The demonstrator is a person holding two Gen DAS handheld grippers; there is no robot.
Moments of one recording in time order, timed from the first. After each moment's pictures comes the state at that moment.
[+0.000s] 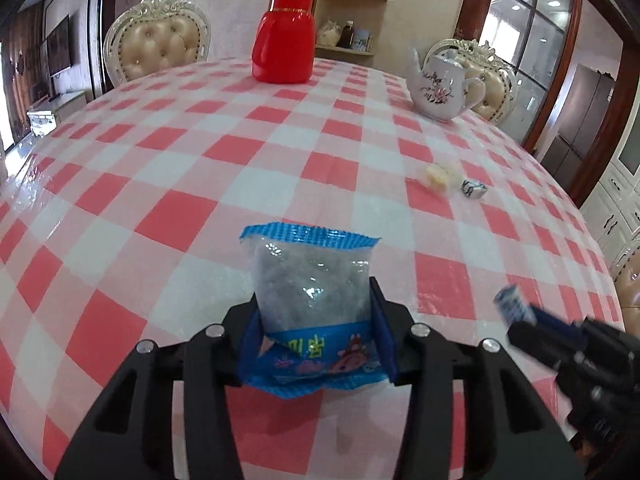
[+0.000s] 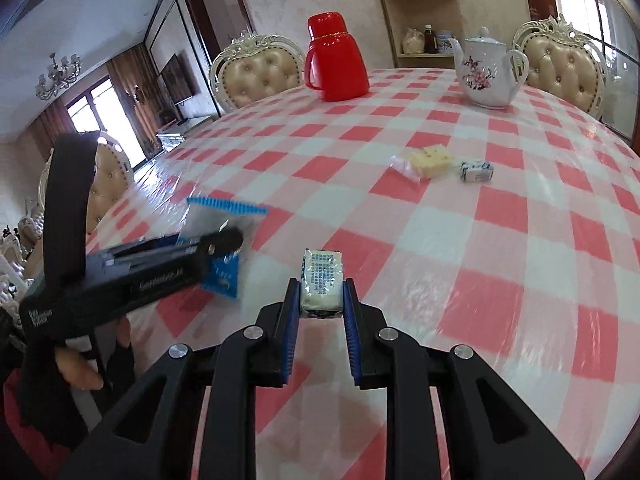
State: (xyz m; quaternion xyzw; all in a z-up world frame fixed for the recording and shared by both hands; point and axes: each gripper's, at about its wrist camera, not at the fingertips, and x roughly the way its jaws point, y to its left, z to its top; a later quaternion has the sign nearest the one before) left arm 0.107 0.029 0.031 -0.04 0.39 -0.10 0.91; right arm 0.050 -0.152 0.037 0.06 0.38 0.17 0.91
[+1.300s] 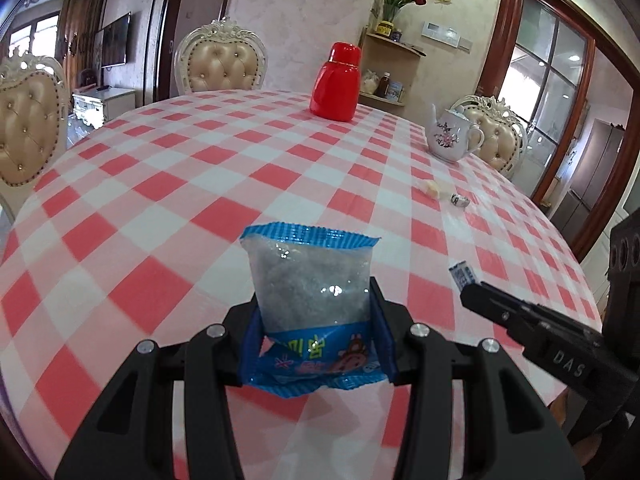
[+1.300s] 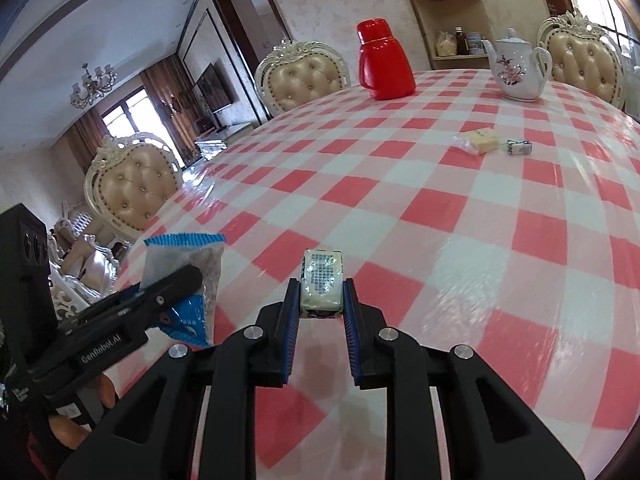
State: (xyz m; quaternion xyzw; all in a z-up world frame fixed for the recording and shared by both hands) left arm -0.068 0.082 0.051 -0.10 0.32 -0.03 0.94; right arm -0.036 -0.115 0.045 0.10 0.36 0.24 0.90
